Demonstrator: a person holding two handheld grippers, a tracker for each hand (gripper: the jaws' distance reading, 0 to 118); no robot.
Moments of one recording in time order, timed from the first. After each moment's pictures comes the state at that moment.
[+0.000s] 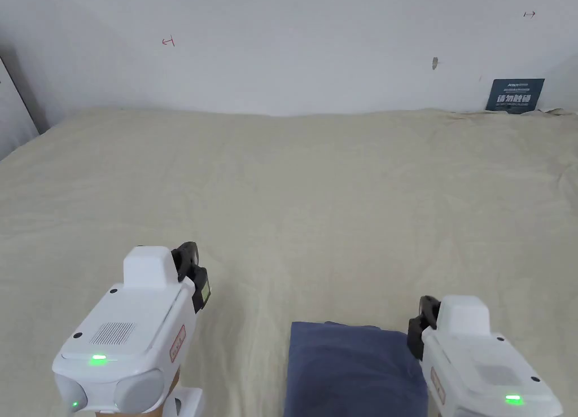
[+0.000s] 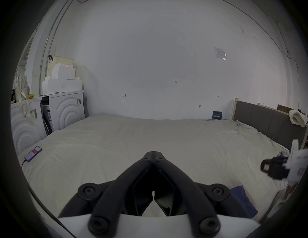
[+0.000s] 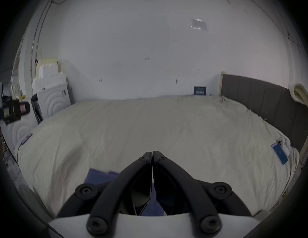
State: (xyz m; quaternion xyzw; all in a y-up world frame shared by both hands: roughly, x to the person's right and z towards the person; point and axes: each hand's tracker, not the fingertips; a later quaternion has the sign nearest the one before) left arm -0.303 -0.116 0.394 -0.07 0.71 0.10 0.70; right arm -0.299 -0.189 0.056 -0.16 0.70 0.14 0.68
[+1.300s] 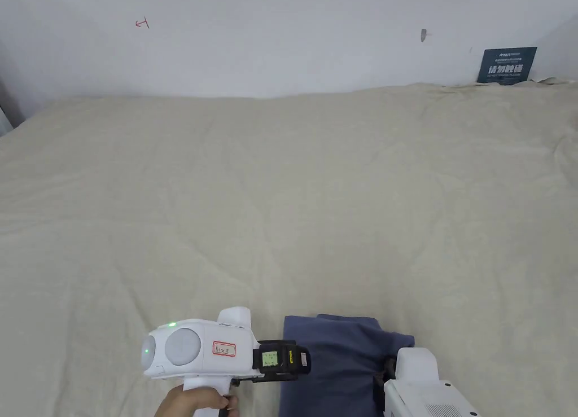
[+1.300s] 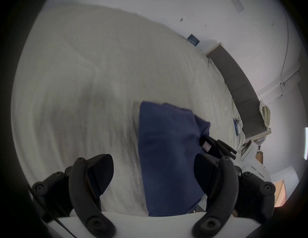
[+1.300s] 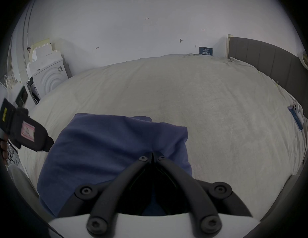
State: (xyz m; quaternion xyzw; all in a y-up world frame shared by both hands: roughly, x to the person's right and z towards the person) left arm -0.397 -0.254 0.356 -0.25 0.40 0.52 0.71; right arm -0.301 -0.295 0.073 -0.26 0.68 0.21 0.65
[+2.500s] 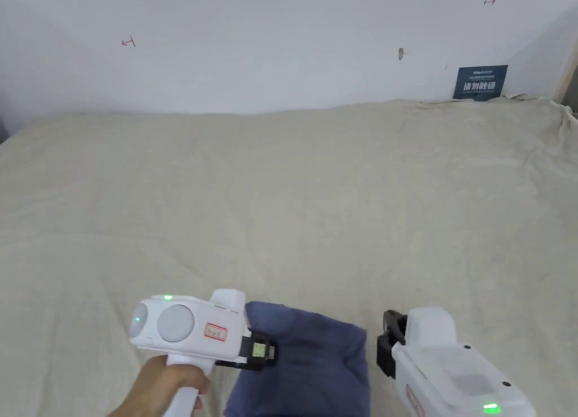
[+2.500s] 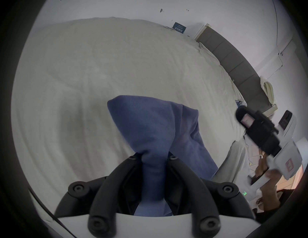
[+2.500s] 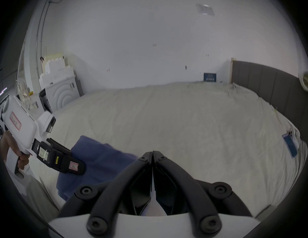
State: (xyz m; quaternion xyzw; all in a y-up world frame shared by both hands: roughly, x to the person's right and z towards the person) left arm -0.400 -0.193 0.343 -0.32 0.40 0.42 0.75; right arm -0.287 -0.185 0.039 -0.18 0.73 0.14 0.65
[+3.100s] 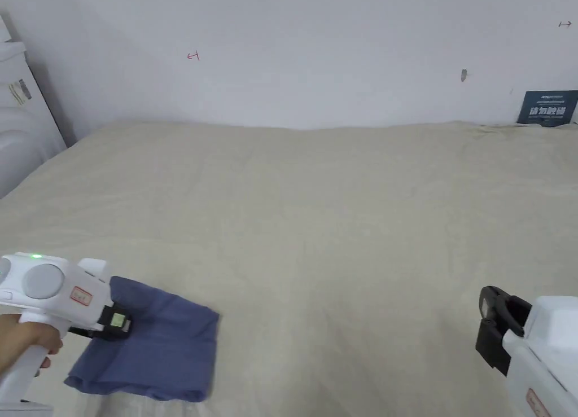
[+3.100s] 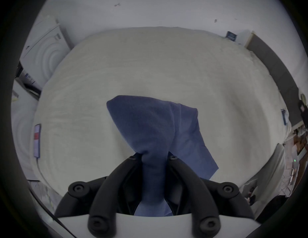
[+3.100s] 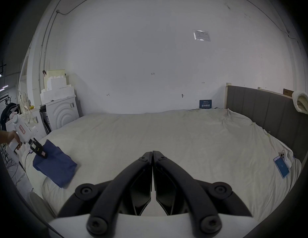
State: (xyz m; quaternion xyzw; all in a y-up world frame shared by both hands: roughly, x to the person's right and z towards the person) left arm -0.421 -0.129 0.596 -0.41 0.58 0.37 0.60; right arm -0.287 -0.110 0.042 -0.12 0.73 0.08 0.67
